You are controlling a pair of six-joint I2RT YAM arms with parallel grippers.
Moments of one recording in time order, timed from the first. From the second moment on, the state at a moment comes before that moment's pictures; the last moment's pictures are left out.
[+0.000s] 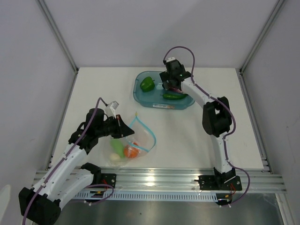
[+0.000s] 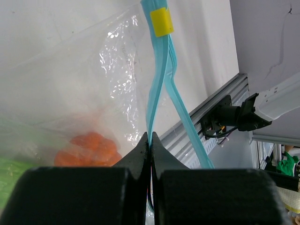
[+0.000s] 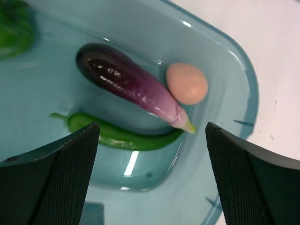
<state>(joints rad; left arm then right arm) -0.37 0.79 0.64 -0.44 0.53 -0.60 0.48 2.18 1.95 -0.50 0.35 -0.05</state>
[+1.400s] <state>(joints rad) -0.37 0.91 0.61 -0.34 0.56 -0.60 0.41 2.37 2.04 -0.56 0.16 -0.27</state>
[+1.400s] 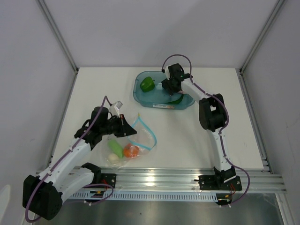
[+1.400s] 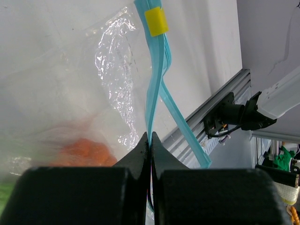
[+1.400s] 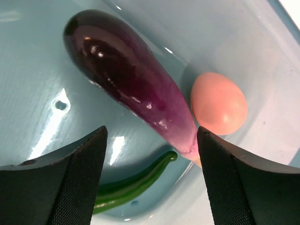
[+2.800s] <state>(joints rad) -0.37 0.92 0.60 -0.31 0.58 -0.60 0.44 2.37 2.01 -0.46 0.14 -0.23</state>
